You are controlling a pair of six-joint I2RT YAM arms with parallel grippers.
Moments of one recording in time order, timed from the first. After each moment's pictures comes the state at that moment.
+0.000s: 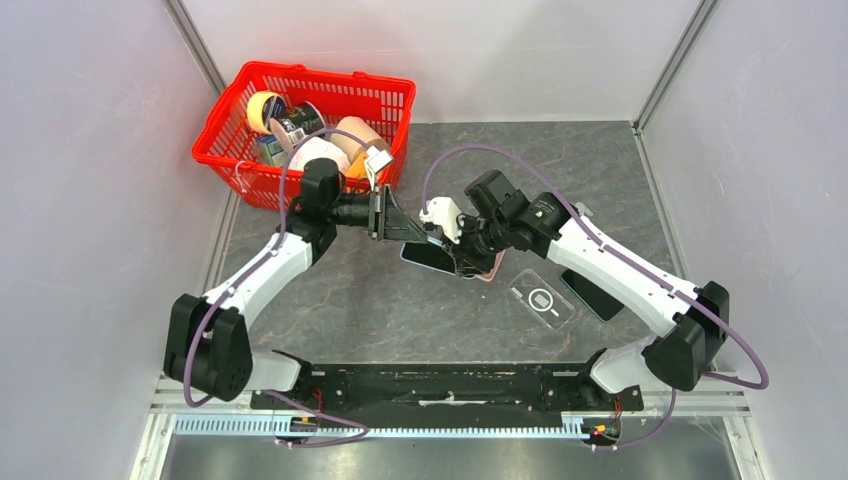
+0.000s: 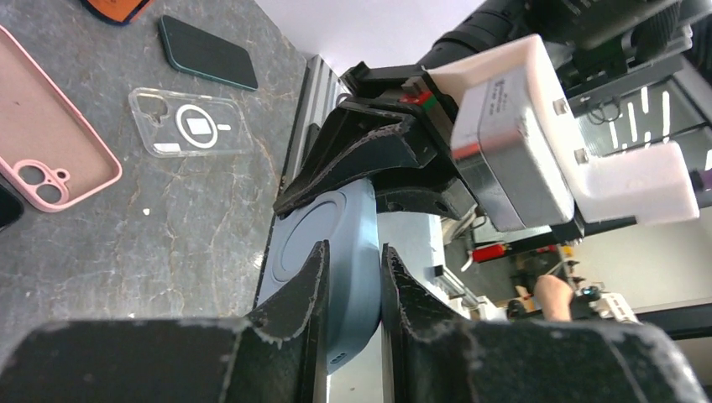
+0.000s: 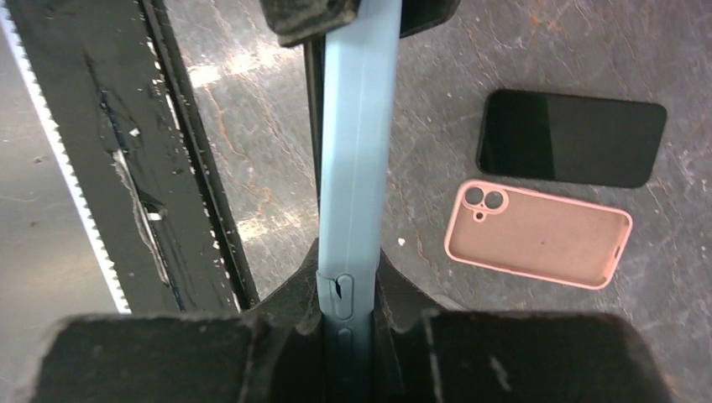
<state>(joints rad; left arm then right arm) -0.35 1.33 0.92 0.19 1.24 -0.70 0.79 1.43 1.38 -0.90 -0.38 -0.41</state>
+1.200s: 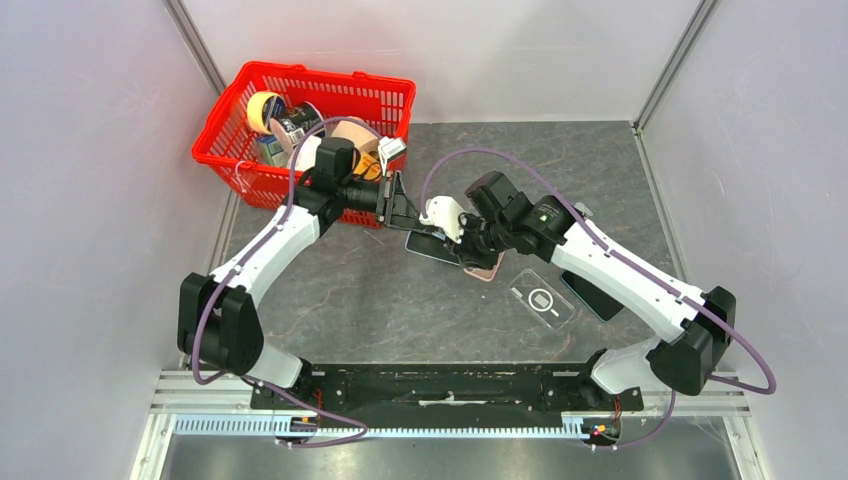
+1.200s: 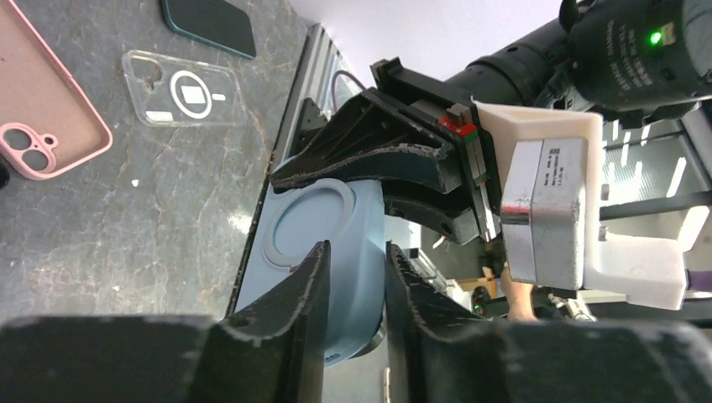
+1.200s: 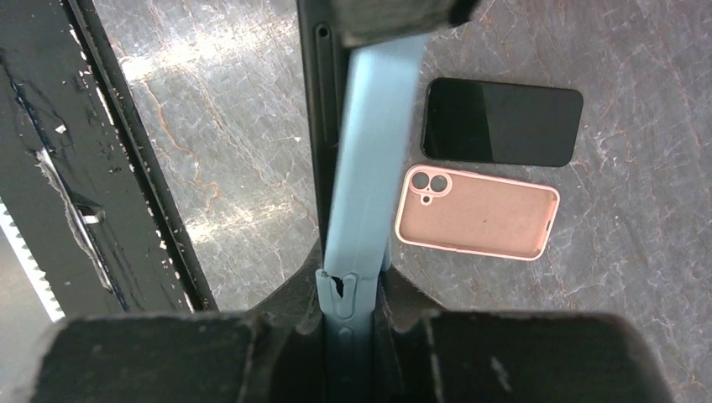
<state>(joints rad) -0.36 1.48 1.15 -0.15 1.25 -0.62 0.81 1.41 1.38 -0.89 -0.22 -0.45</state>
